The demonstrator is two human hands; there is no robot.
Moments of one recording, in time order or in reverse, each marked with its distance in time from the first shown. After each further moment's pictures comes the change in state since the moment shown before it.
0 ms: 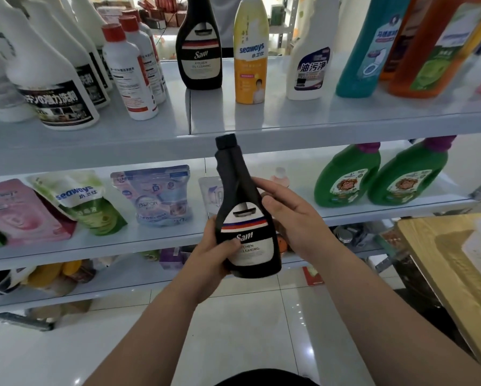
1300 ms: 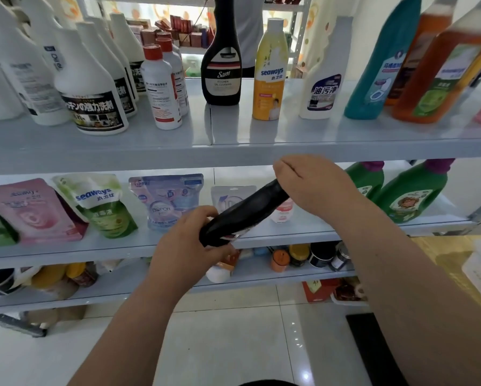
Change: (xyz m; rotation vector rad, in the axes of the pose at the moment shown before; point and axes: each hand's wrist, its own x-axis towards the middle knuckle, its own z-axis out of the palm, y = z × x) left_hand -0.038 0.061 -0.030 1.290 0.387 0.446; right_hand 0.030 -0.095 0.013 -1.328 0.109 -0.152
